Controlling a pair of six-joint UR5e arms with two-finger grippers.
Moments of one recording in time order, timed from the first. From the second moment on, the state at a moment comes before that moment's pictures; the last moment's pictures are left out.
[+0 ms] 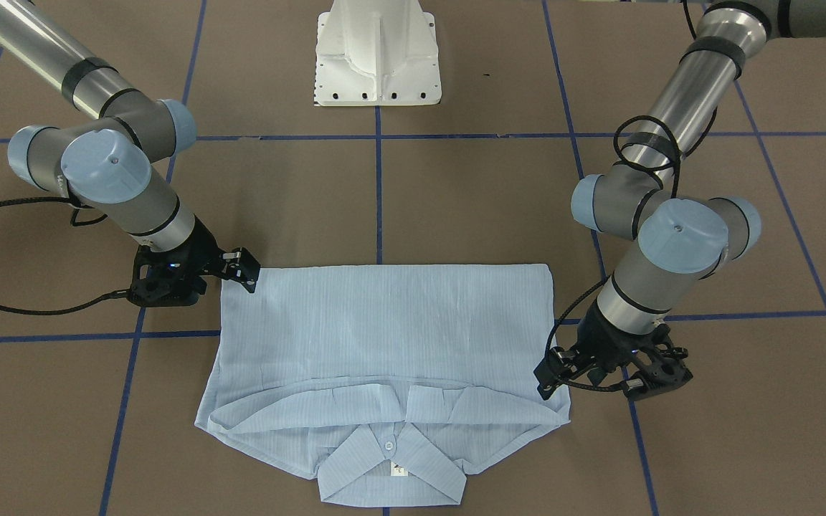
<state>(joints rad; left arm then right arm) -0.91 -2.28 -1.11 -2.31 -1.97 -1.31 0.75 -1.12 1.52 -1.14 2.06 1.17</state>
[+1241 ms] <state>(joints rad) -0.90 -2.25 -1.13 -2.33 -1.97 -1.31 0.71 -1.23 1.67 -1.16 2.07 1.17</state>
